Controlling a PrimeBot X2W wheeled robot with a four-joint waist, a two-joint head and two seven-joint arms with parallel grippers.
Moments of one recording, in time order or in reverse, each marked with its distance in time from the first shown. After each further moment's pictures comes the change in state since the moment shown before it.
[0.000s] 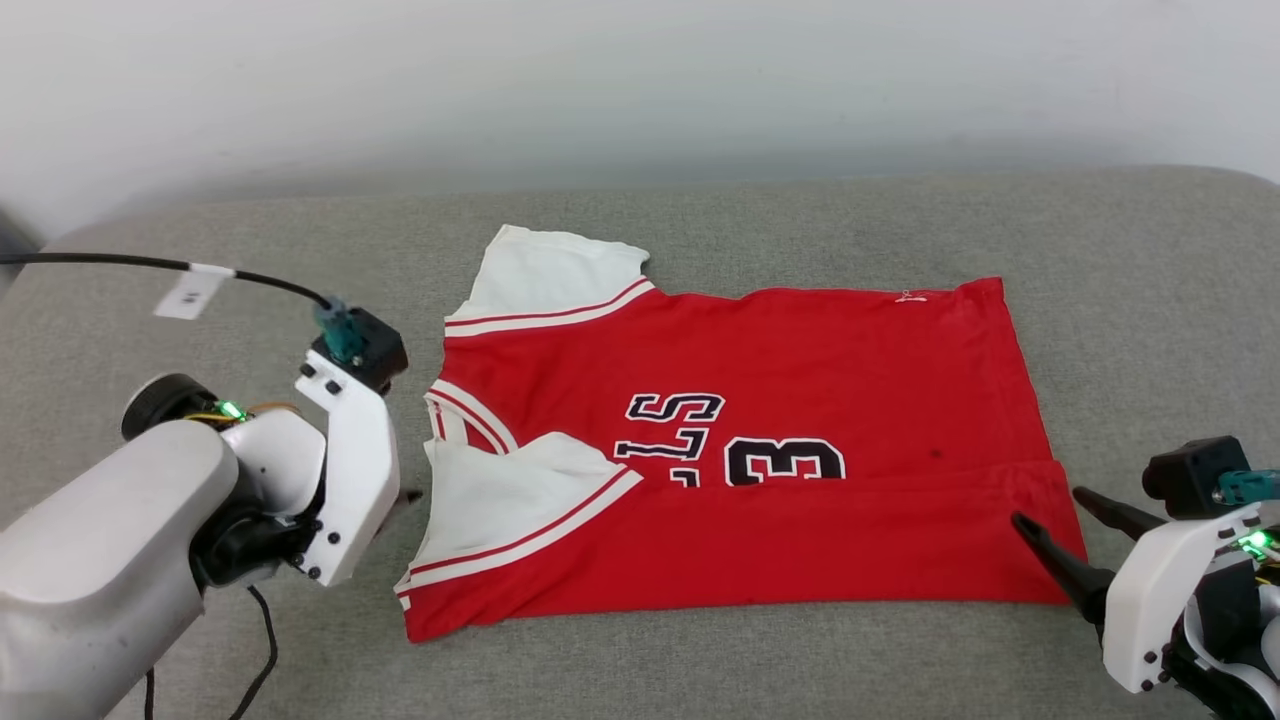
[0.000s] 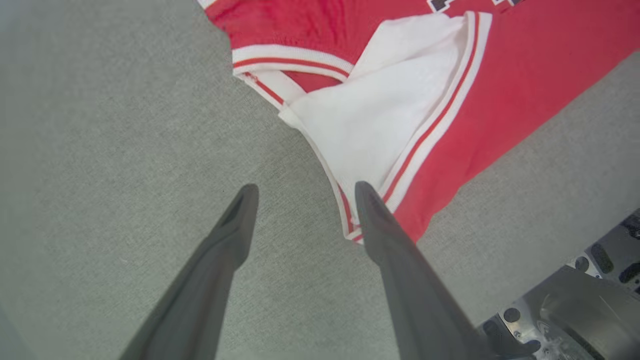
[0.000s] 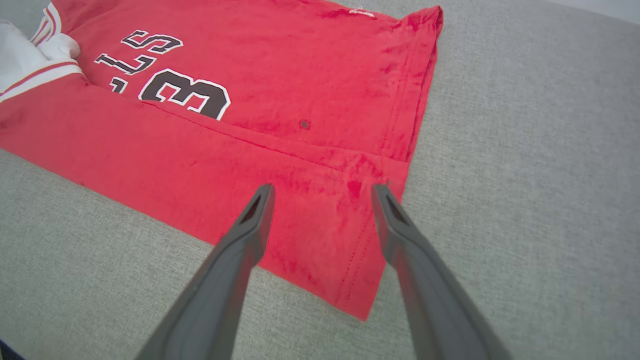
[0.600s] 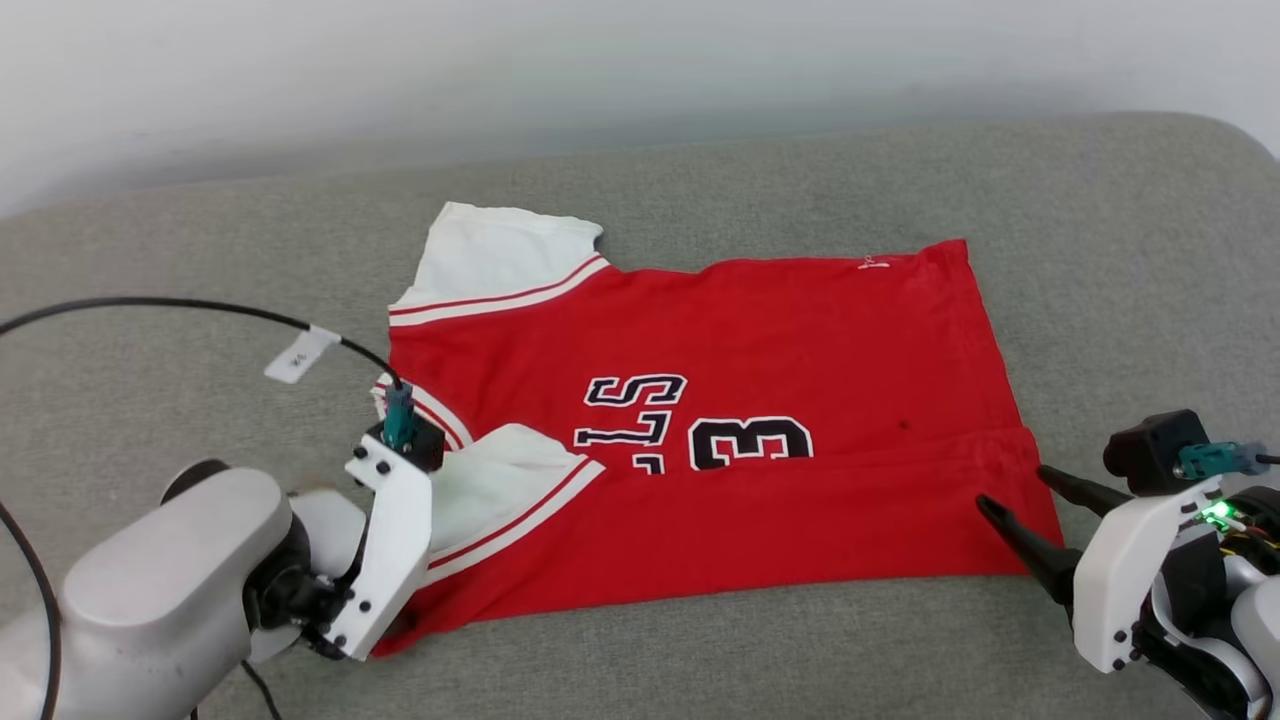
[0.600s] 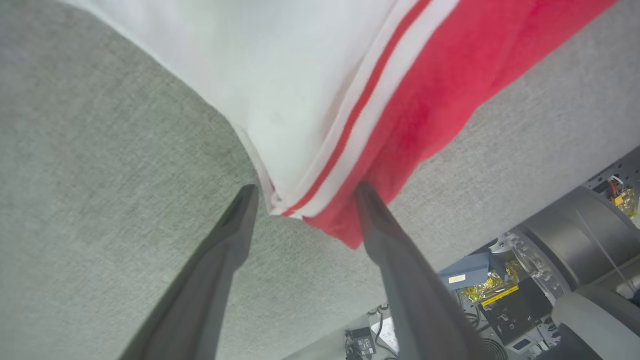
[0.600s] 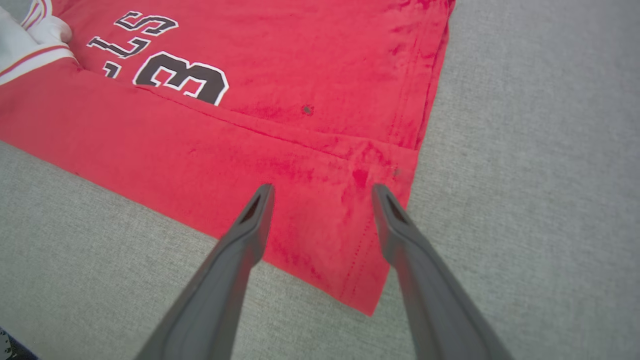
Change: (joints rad) left arm 0.015 -0.059 -0.109 0.065 -0.063 0.019 0.259; right arm -0.051 0.018 0.039 -0.030 -0.009 0.000 0.048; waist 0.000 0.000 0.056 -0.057
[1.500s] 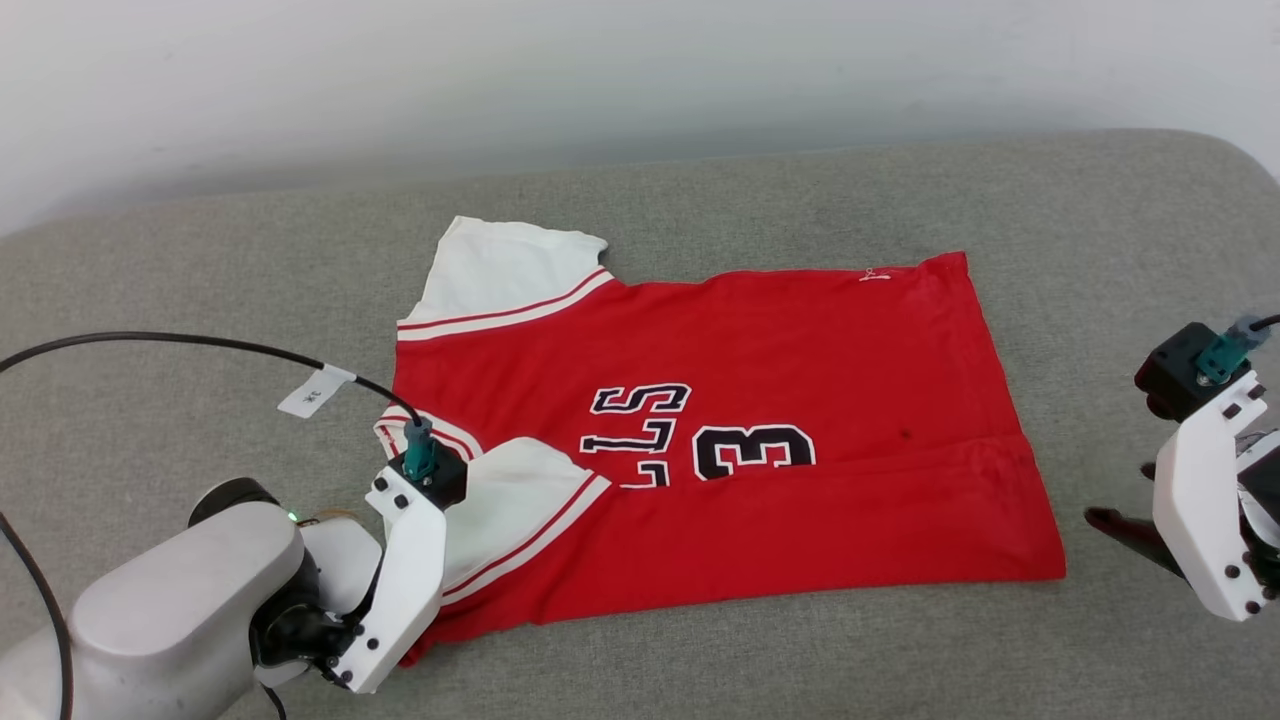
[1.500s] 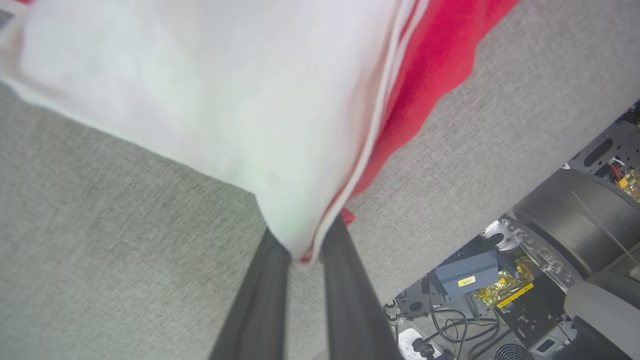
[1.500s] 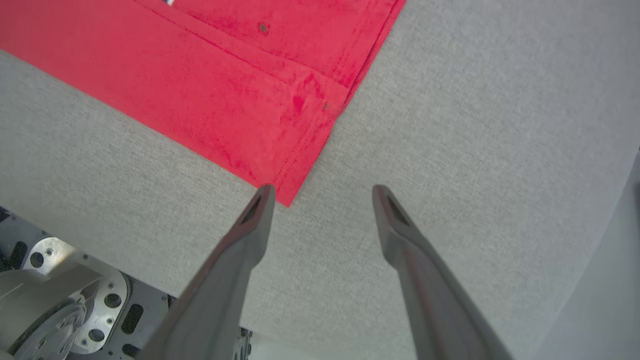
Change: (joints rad) left arm 0.023 0.025 -0.065 -0.047 -0.004 -0.054 -0.110; right arm -0.234 -0.272 0.186 -0.143 0.170 0.000 0.503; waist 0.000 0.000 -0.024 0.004
